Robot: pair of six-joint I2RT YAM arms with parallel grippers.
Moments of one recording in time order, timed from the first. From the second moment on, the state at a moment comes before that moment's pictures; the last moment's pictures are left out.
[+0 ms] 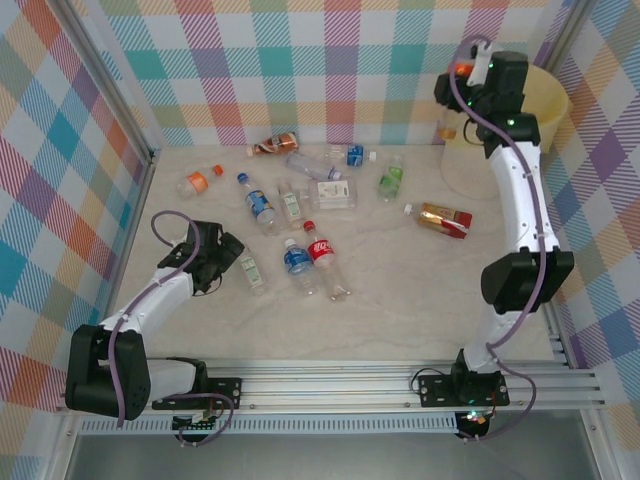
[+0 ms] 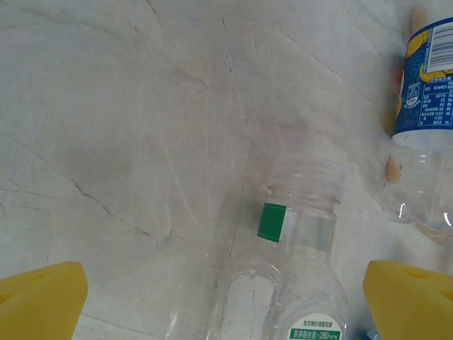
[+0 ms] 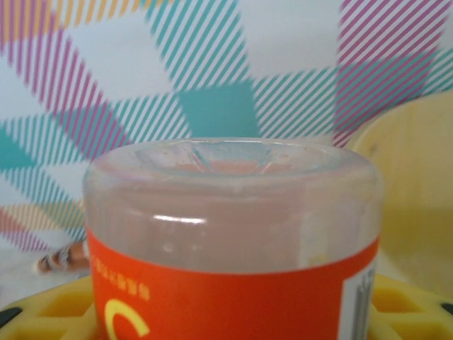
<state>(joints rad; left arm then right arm) -0.16 1.23 0.69 -0.42 -0.12 -0.98 0.02 1.88 2.18 -0.59 -0.13 0.16</state>
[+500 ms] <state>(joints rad) -0.16 1.23 0.69 -0.42 -0.11 -0.98 -0.09 2.28 2.66 -0.52 0.15 0.22</state>
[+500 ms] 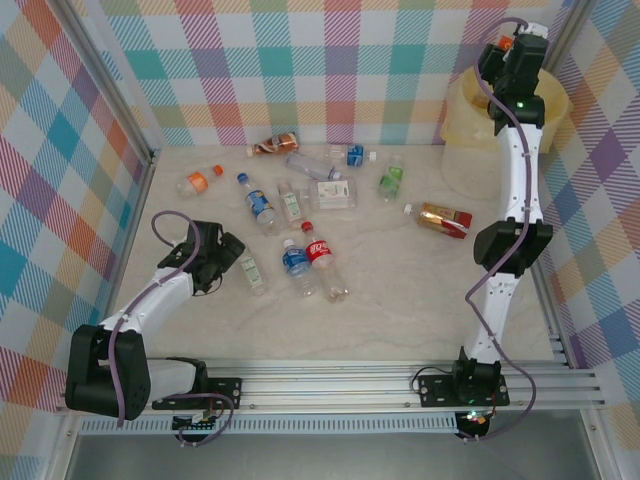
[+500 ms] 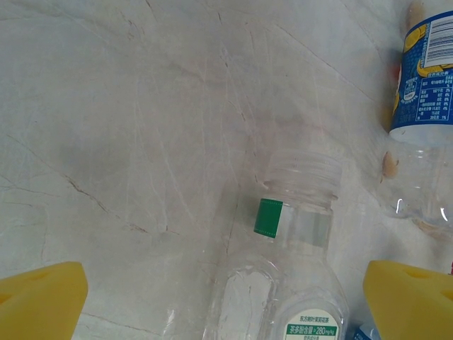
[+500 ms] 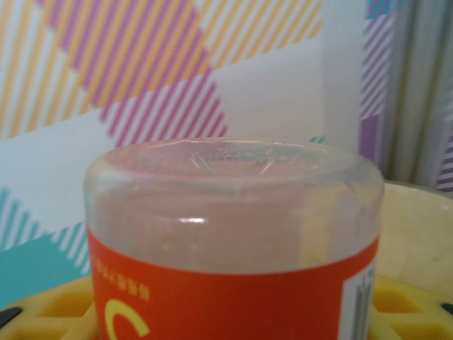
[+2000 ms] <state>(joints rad) -0.16 1.33 0.65 -0.31 -0.10 -0.97 0.03 2.16 2.27 -0.29 0.45 0.03</state>
